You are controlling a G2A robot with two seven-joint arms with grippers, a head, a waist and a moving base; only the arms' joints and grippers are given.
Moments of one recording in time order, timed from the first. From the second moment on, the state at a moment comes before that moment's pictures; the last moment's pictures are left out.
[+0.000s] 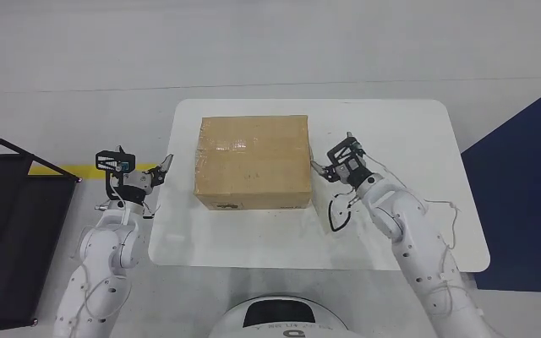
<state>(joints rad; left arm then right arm) 1.73 -1.15 -1.60 -1.80 1.33 0.00 0.00 -1.43 -1.17 1.30 -1.68 -1.38 -0.35 0.19</state>
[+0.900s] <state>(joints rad) 1.73 -1.15 -1.60 -1.80 1.33 0.00 0.00 -1.27 -1.11 1.25 -1.51 -0.76 -1.01 0.30</state>
